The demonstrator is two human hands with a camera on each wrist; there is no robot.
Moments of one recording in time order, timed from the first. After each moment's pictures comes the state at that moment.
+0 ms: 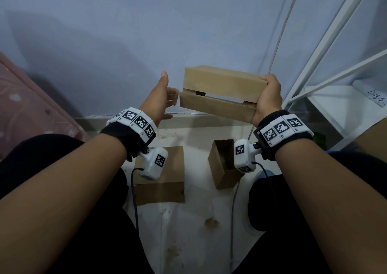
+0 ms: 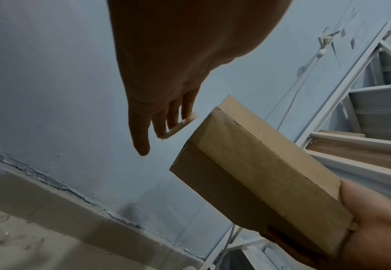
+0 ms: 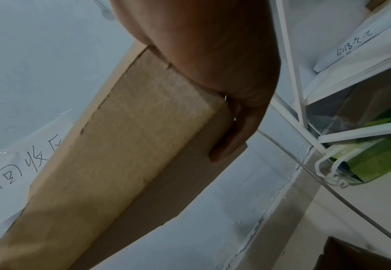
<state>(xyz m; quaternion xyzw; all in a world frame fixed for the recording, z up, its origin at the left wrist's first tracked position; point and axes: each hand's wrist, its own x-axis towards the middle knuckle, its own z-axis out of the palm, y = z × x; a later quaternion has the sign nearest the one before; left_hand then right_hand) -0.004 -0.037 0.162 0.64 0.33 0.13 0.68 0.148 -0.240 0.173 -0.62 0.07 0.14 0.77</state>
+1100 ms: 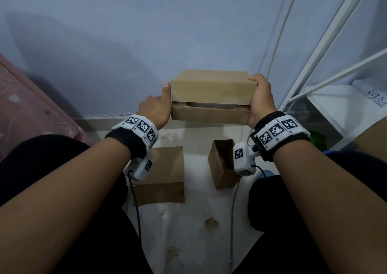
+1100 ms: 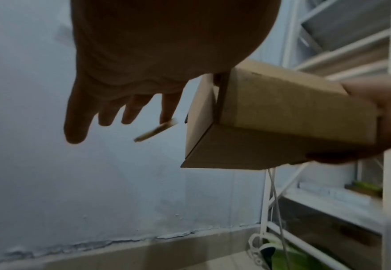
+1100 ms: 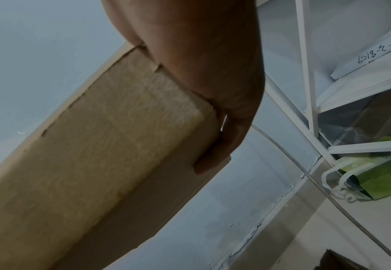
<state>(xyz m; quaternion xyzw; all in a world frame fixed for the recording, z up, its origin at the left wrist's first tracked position) -0.016 -0.045 0.153 0.82 0.38 0.12 0.42 0.145 -0.233 0.170 -0.63 0.01 0.21 0.75</state>
